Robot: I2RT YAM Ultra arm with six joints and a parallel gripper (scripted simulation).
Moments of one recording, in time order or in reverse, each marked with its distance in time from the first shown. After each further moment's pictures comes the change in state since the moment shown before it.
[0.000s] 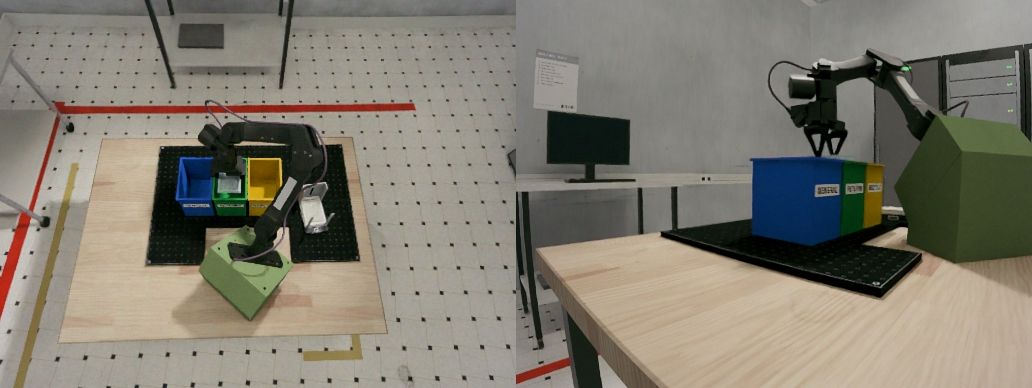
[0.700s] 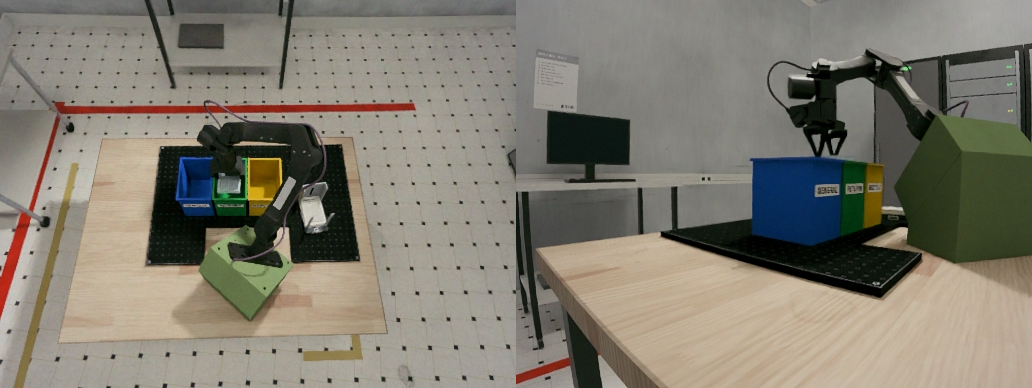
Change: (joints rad) arm 0.003 0.011 0.004 -0.003 0.000 0.004
